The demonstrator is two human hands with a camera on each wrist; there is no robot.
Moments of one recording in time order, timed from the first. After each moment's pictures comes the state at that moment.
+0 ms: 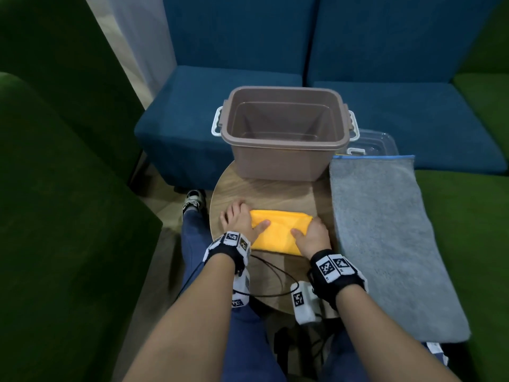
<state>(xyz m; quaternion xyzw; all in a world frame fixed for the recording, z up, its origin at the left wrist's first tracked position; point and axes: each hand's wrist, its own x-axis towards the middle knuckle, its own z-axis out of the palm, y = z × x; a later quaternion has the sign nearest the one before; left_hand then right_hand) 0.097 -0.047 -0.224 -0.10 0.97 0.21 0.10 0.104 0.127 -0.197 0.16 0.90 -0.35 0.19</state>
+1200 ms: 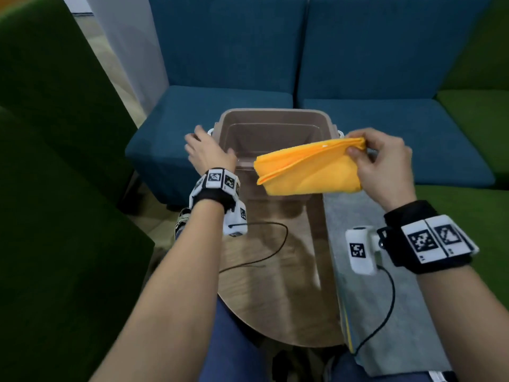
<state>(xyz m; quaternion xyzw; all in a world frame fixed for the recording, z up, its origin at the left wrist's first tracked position) -0.029 -0.069 -0.076 -0.28 0.89 0.32 -0.17 0.032 0.199 -0.023 -0.07 0.89 -0.40 -0.19</state>
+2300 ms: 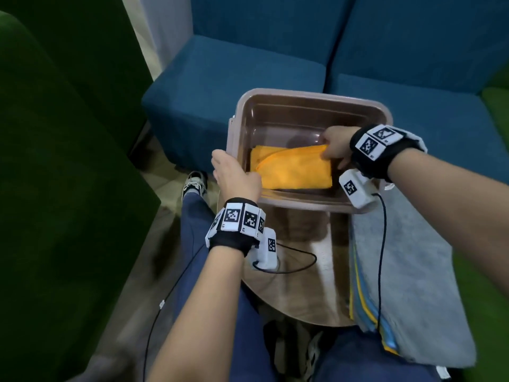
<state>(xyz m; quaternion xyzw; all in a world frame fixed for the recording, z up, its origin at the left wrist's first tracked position) 0.072 -0.059 -0.119 -0.31 0.80 0.48 -0.17 -0.072 0.104 -0.067 -0.10 0.95 -0.01 0.29</state>
